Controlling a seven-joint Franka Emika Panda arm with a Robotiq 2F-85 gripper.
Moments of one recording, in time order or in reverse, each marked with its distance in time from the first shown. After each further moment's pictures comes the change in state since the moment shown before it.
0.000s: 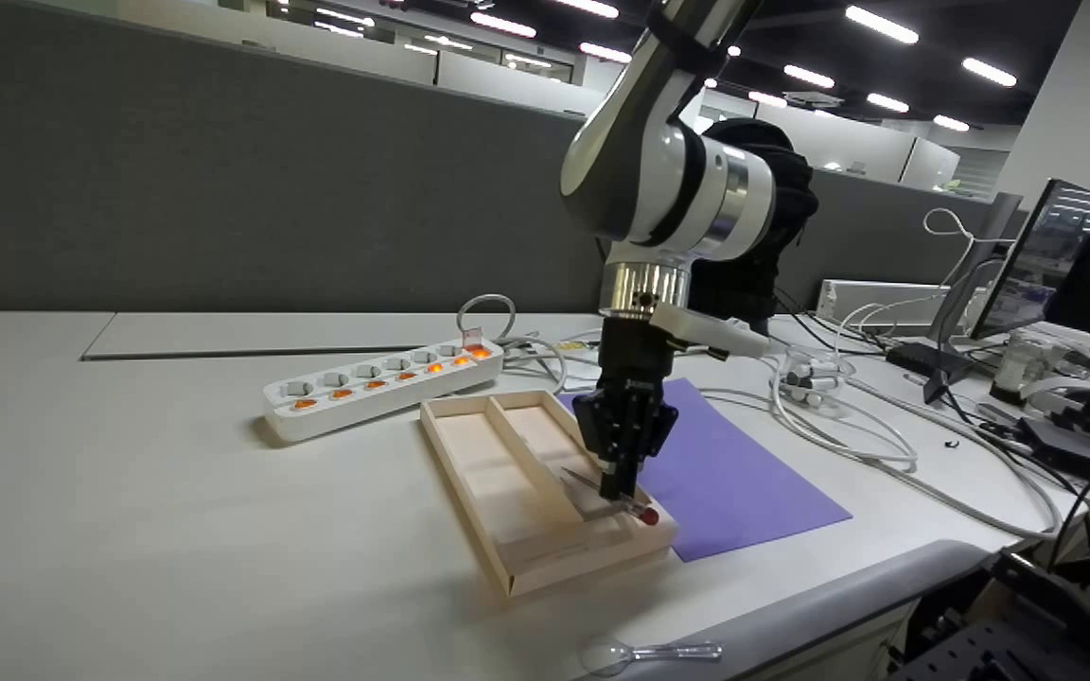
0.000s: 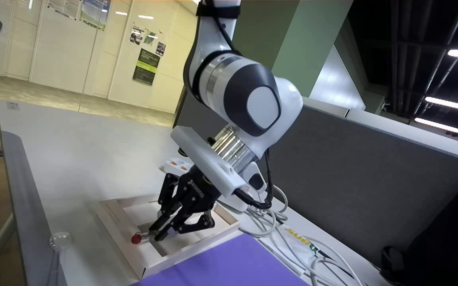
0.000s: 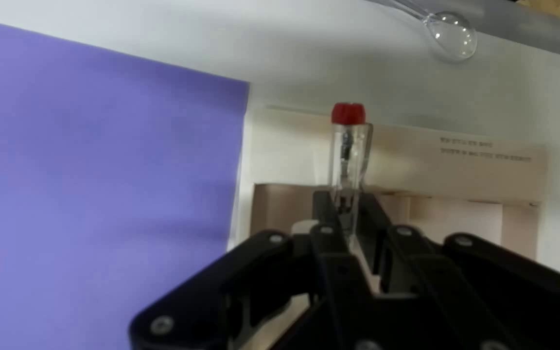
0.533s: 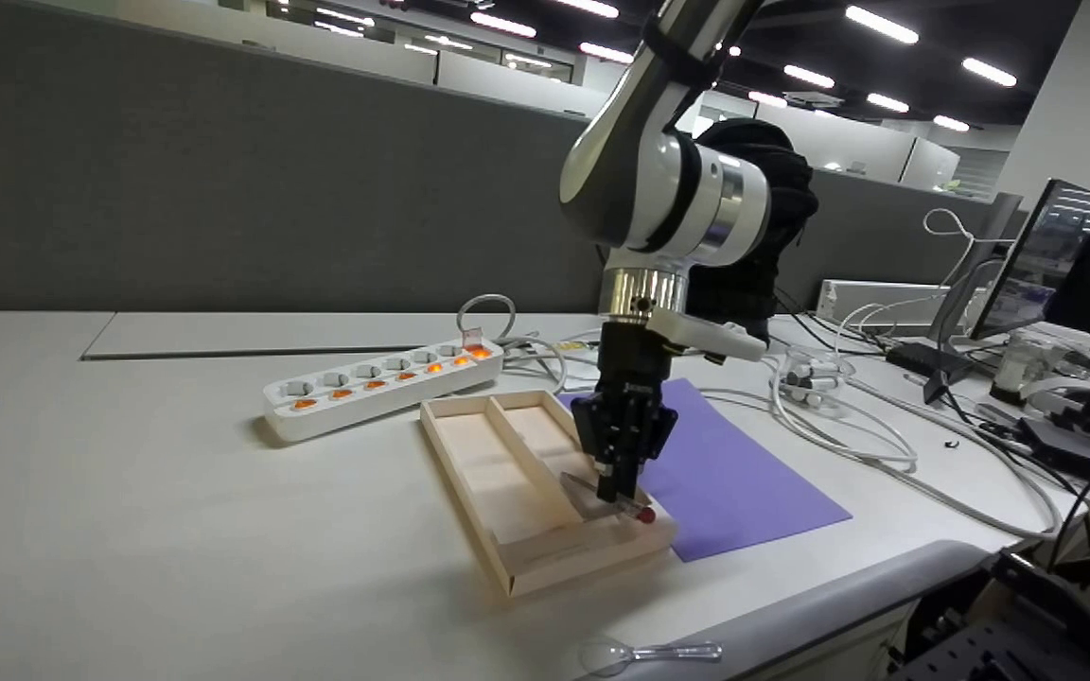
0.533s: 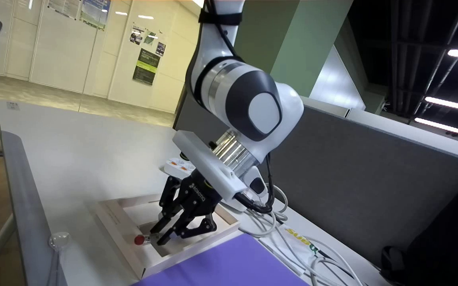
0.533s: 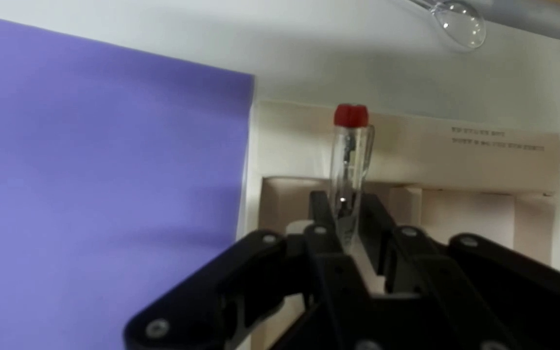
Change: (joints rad) arm -0.001 0.025 -0.005 0.021 0.000 -0.001 0.012
